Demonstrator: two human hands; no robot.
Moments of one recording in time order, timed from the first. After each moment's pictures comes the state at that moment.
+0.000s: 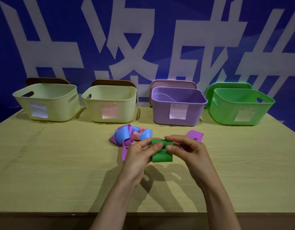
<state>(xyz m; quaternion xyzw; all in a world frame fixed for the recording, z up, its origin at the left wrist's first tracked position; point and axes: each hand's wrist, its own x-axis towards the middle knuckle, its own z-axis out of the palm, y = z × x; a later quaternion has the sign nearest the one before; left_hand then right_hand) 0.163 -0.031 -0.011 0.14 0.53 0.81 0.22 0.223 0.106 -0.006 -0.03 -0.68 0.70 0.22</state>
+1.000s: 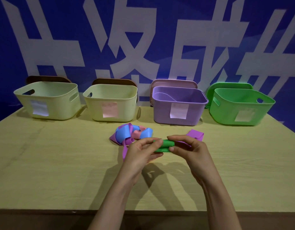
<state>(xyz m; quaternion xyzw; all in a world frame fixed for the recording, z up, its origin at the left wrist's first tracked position) 0.157 -0.031 -0.019 0.12 0.58 0.78 0.19 0.219 0.110 -0.011 -0.05 -0.68 0.71 0.20</state>
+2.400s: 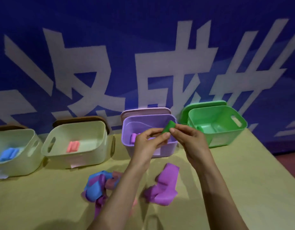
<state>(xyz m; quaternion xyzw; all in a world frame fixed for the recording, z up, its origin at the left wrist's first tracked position) 0.035 0.154 0.129 0.10 0.60 0.76 0.24 0.098 0.263 0.136 -0.20 -0.55 0.78 0.23</state>
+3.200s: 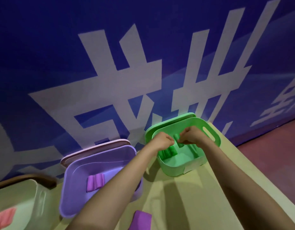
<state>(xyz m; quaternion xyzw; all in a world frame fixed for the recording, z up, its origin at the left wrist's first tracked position) -0.068 0.447 0.067 0.30 0.81 0.31 0.40 0.016 0.577 0.055 -0.44 -0.77 0.47 -0.05</state>
